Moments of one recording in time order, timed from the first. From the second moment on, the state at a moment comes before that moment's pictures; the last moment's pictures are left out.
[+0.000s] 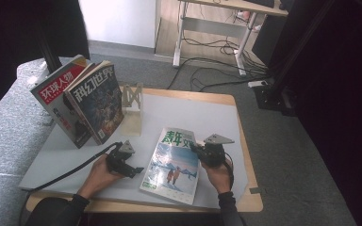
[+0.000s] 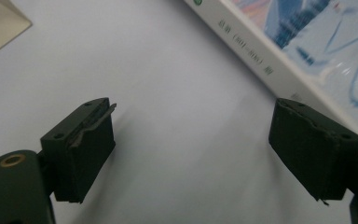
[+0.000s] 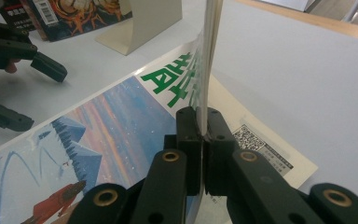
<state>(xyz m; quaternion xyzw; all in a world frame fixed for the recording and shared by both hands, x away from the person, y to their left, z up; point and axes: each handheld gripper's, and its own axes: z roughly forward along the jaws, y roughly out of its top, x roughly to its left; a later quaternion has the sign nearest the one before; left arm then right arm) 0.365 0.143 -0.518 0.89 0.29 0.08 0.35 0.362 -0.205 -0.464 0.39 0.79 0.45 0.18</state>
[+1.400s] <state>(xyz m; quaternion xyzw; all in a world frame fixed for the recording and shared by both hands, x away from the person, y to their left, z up) 0.386 0.088 -0.503 0.89 0.25 -0.08 0.38 0.328 -0.220 -0.446 0.34 0.78 0.48 0.22</state>
